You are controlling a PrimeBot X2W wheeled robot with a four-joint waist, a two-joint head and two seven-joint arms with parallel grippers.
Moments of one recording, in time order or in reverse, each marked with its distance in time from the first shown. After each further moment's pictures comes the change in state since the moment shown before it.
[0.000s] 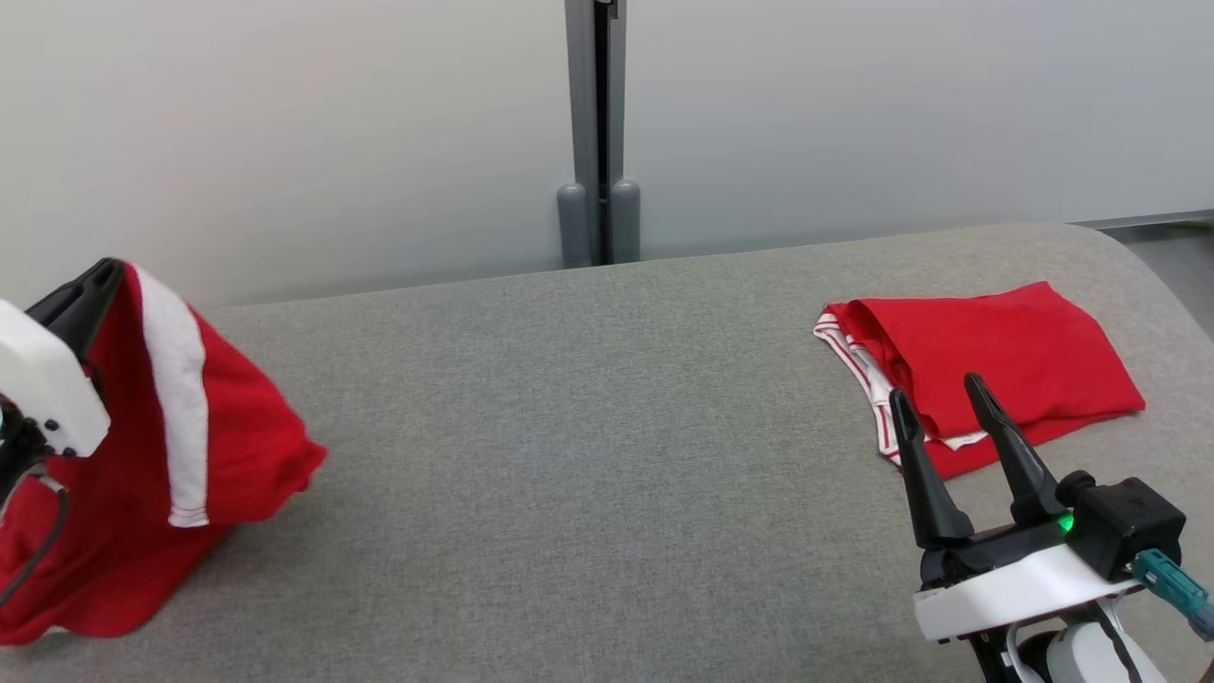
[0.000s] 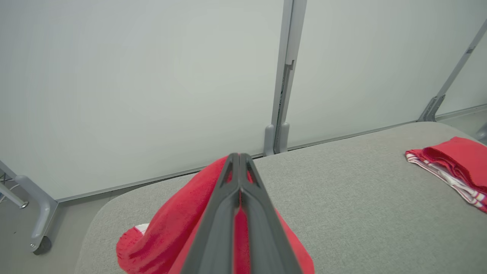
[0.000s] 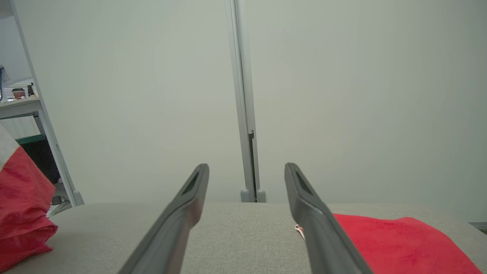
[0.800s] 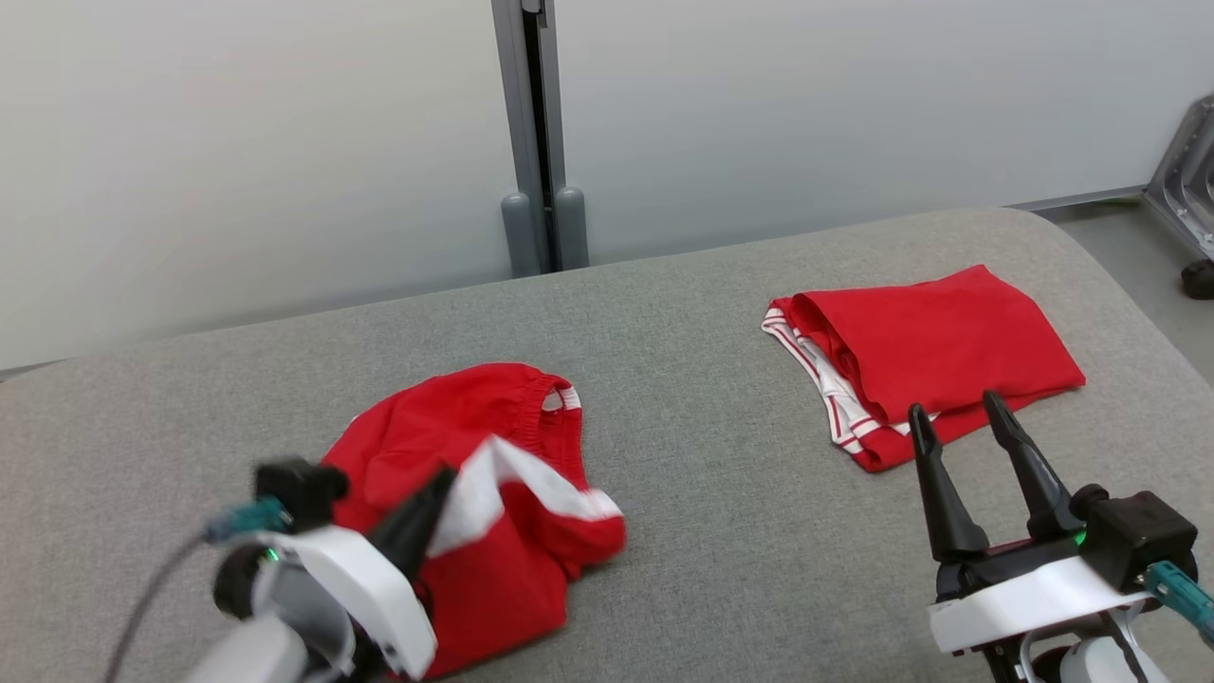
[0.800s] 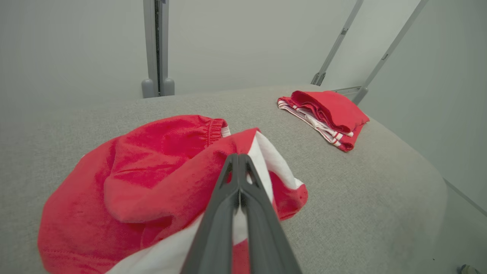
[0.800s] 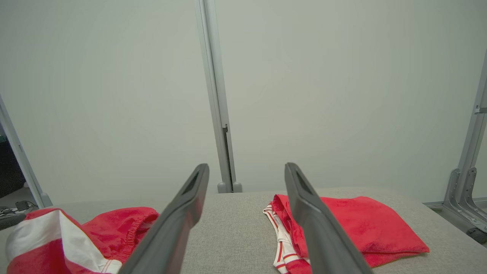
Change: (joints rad) left arm 0.268 -0.292 -0.164 -0.146 0.036 0.075 -0.231; right arm 0.026 -0.008 -0.031 0.008 -0.001 0.000 0.000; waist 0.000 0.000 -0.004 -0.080
